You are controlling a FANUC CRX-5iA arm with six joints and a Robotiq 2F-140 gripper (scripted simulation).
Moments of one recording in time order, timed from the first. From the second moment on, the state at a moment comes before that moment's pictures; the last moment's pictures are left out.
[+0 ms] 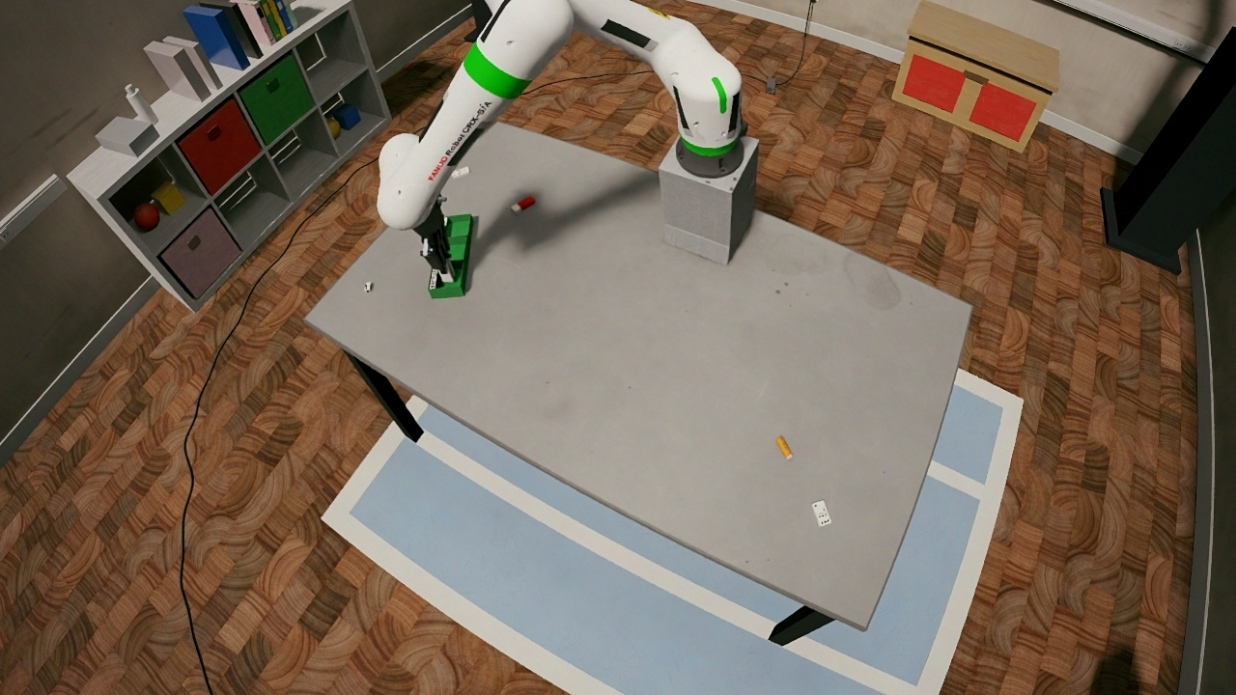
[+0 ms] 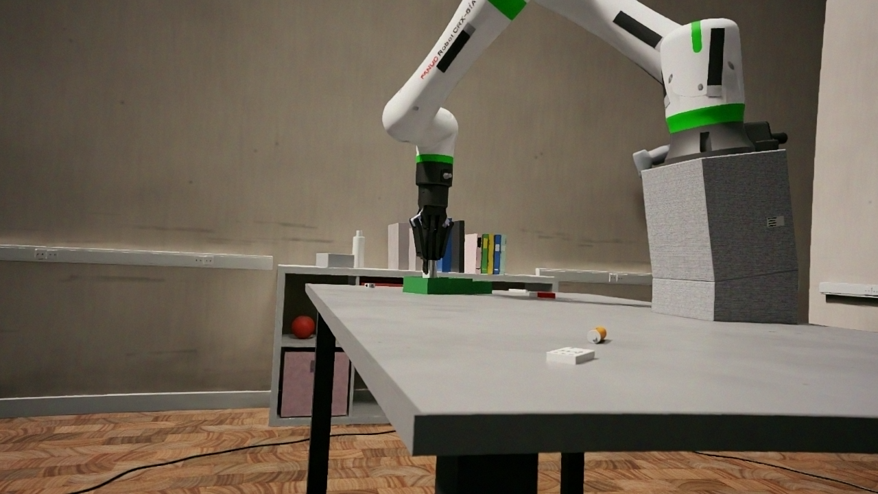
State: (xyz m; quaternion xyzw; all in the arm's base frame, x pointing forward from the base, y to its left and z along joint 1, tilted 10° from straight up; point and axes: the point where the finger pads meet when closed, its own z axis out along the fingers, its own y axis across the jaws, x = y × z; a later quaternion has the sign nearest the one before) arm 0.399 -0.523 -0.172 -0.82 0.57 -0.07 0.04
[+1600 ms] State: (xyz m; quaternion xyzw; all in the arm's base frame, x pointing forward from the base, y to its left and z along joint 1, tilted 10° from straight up) arm 0.373 -0.522 -0.019 -0.82 0.57 -0.07 0.04
